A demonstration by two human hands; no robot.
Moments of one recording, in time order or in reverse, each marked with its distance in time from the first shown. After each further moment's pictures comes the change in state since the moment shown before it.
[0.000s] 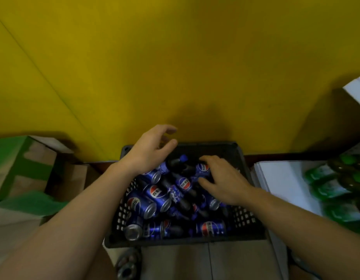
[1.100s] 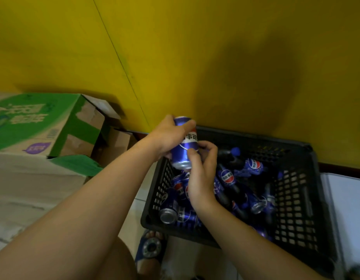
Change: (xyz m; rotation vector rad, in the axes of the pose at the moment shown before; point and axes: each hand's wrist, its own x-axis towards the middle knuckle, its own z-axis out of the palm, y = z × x) left_hand -0.014 -0.071 -0.029 -0.466 0.124 -0.828; right_hand 0.089 -0.168 0.121 1.490 0.433 0.185
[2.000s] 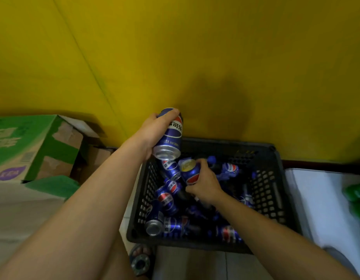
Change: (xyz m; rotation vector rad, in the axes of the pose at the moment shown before) left_hand -0.010 0.040 0.003 -0.416 -0.058 0.061; right_hand 0.051 0.021 -0.100 -0.961 -0.285 0.162
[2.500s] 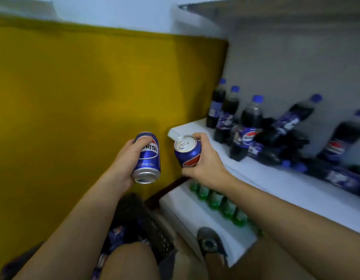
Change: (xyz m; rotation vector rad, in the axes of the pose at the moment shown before) left_hand -0.219 0.088 0.235 -0.012 -0.705 0.273; right_hand -0.343 -0.066 -0.301 0.079 0.915 -0.138
